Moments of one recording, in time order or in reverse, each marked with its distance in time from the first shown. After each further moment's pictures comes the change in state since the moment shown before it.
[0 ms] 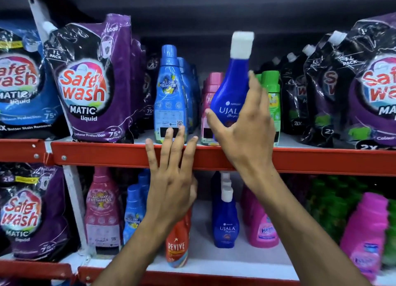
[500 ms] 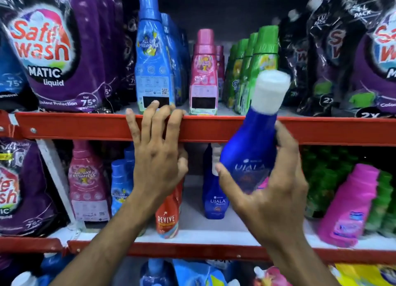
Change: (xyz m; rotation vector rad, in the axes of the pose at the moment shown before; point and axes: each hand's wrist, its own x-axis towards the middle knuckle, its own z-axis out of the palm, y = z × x) left_hand 0.001 0.005 0.004 -0.095 0.081 -0.046; right_hand -0.116 0.037 -0.063 0.112 -0.086 0.038
